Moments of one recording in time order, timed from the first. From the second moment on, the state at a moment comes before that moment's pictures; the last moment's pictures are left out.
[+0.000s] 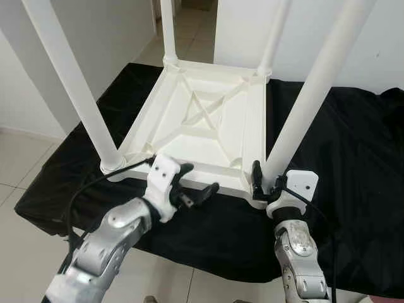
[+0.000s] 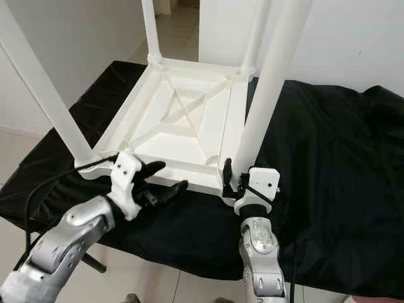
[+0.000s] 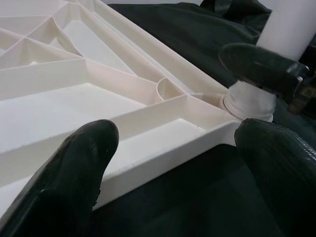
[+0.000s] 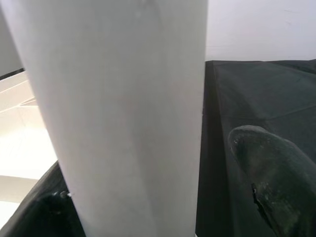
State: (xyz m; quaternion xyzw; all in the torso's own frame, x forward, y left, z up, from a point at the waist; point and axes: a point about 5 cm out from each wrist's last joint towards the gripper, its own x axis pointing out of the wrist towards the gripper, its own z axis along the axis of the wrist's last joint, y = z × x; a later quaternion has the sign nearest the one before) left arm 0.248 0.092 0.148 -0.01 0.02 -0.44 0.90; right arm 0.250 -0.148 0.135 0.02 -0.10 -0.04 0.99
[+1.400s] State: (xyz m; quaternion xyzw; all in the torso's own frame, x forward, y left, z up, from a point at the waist) left arm 0.216 0.198 0.123 0.01 -0.06 -0.21 0.98; right arm 0.174 -0.201 0.107 -0.03 -0.08 -0.13 0.99
